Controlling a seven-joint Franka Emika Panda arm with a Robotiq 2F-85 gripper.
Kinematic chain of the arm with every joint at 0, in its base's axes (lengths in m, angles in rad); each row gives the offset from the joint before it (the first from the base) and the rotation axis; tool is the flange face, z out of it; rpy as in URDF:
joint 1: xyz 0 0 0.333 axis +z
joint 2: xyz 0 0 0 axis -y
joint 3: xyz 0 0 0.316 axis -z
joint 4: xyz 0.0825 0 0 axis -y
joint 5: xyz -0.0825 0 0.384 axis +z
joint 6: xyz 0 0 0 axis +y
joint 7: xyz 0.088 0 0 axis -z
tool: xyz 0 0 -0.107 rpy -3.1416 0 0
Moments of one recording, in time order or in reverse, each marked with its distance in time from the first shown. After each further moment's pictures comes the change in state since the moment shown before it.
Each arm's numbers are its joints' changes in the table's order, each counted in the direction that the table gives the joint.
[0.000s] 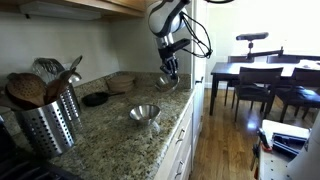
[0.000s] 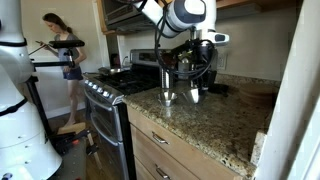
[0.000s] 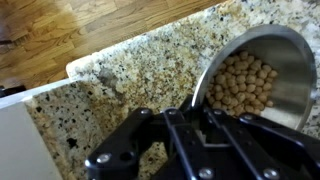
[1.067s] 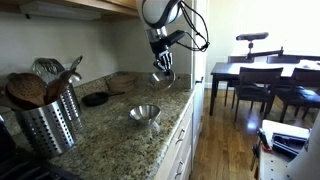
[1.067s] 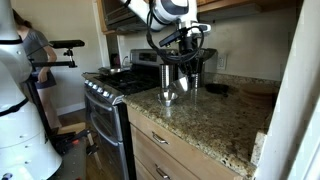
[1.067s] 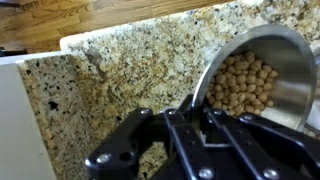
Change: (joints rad) arm 0.056 0.105 -0.075 -0.061 -0.083 0.015 -0.006
